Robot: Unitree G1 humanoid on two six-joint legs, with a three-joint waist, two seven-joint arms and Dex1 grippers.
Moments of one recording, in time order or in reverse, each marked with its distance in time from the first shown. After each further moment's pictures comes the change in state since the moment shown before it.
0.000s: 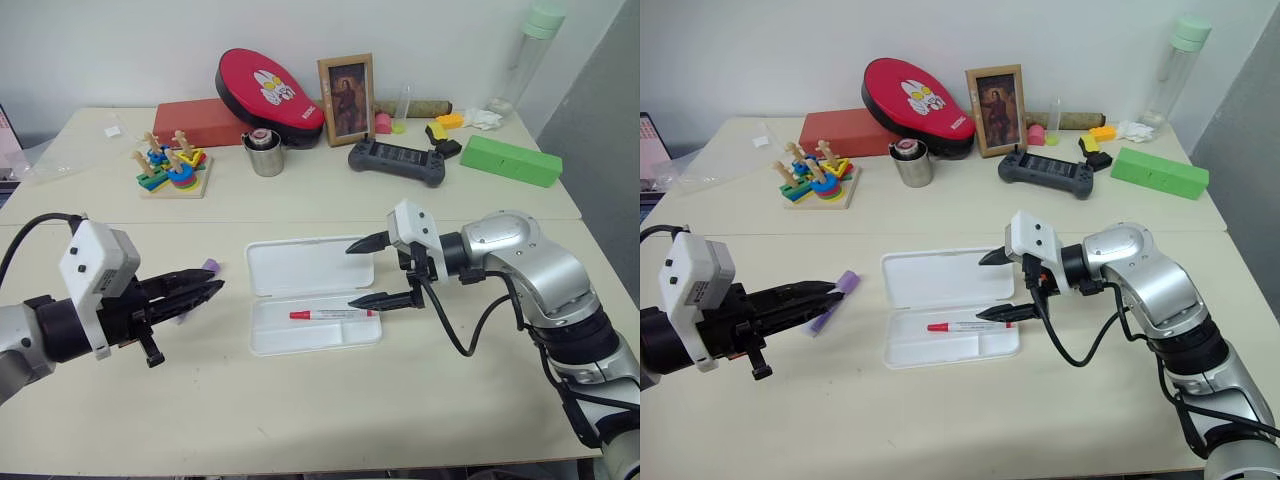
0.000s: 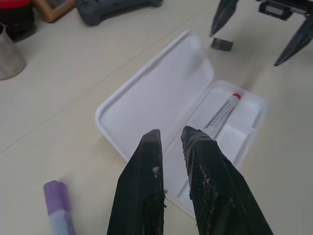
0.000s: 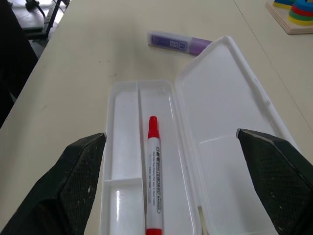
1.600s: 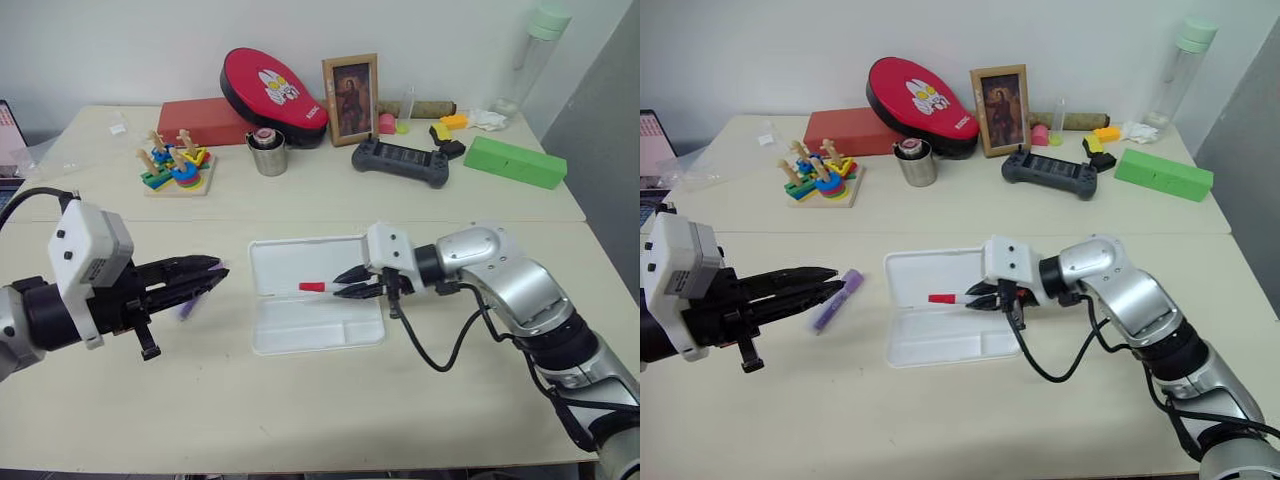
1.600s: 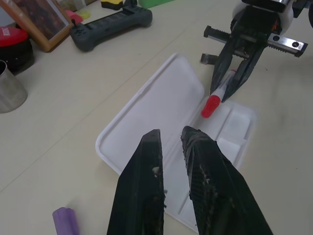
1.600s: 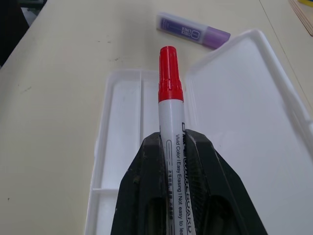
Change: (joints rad) left arm -0.130 0.108 -0.004 -0.013 -0.173 -0.004 -0.064; right arm -0.013 0.086 0.154 0.022 -0.122 -0.085 -0.077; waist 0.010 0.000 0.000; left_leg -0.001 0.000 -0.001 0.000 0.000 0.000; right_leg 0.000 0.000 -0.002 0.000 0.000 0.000
